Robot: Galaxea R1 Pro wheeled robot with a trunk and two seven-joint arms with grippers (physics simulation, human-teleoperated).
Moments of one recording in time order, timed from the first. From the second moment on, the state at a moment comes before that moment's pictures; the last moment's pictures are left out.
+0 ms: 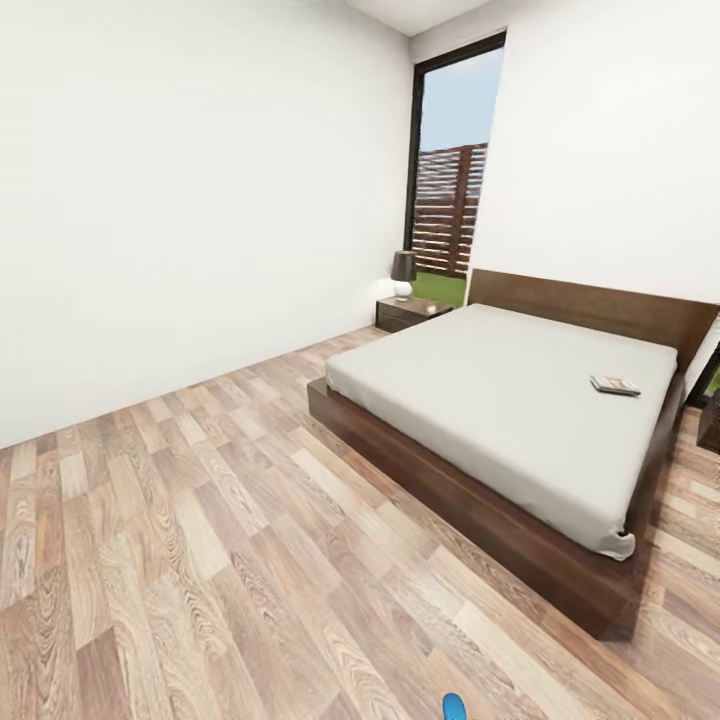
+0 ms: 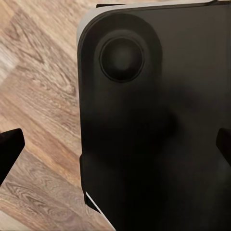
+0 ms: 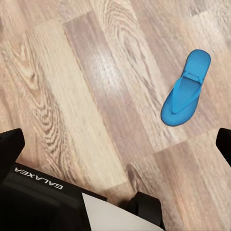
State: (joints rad) left arm -0.01 0.02 0.00 -0.01 0.00 -0.12 0.00; right arm -0.27 0.11 0.00 -0.26 0.32 0.01 0.11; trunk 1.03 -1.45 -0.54
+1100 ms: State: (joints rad) left arm -0.01 0.02 0.00 -0.01 0.00 -0.12 0.00; right arm -0.27 0.10 0.00 -0.26 0.32 0.01 0.11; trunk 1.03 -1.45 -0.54
